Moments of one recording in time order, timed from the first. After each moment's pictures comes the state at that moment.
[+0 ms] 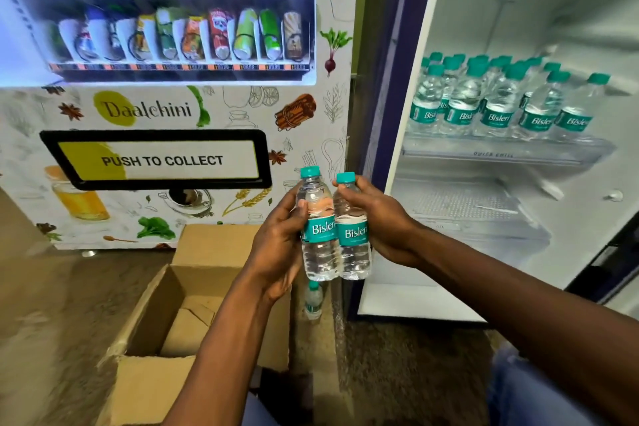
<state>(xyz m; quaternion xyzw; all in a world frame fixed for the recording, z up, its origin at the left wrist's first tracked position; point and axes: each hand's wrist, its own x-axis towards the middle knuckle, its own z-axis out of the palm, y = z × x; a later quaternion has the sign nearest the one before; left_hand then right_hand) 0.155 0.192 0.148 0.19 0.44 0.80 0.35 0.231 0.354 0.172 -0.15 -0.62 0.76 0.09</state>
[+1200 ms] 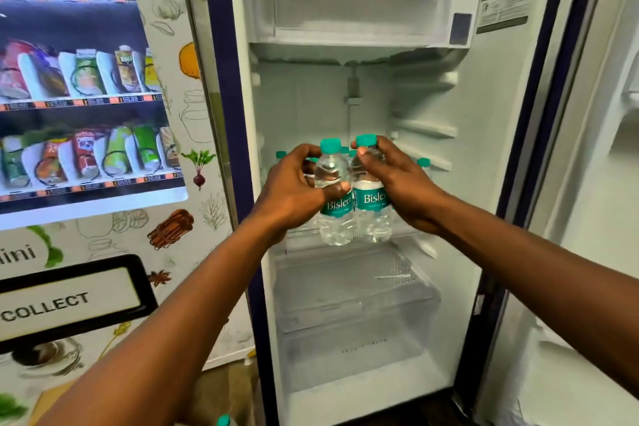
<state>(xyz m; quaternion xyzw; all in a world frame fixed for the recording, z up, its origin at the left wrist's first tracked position) 0.195 0.419 0.345 0.49 0.65 0.56 0.14 0.337 0.543 0.343 -0.18 -0.70 0.59 0.36</state>
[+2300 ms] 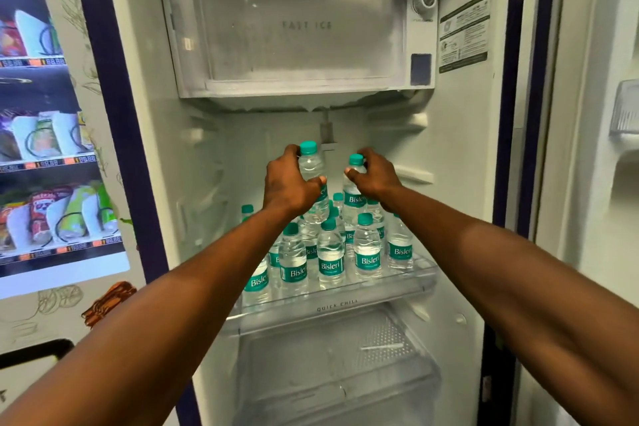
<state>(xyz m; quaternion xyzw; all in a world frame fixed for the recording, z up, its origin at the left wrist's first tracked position) 0.181 0.596 0.390 0.46 0.73 0.49 -0.12 0.275 0.757 0.369 -0.32 -0.79 0.29 0.44</state>
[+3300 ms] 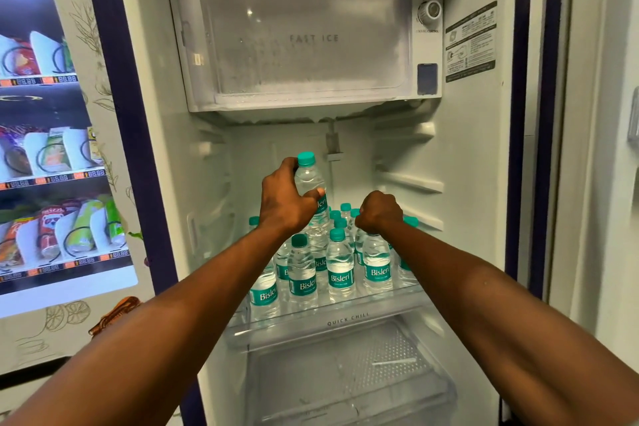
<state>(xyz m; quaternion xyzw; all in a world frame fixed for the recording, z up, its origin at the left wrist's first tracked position) 0.173 0.580 0.385 0.47 0.71 0.51 -0.11 0.245 0.768 0.327 -0.49 -0.81 0.14 0.28</state>
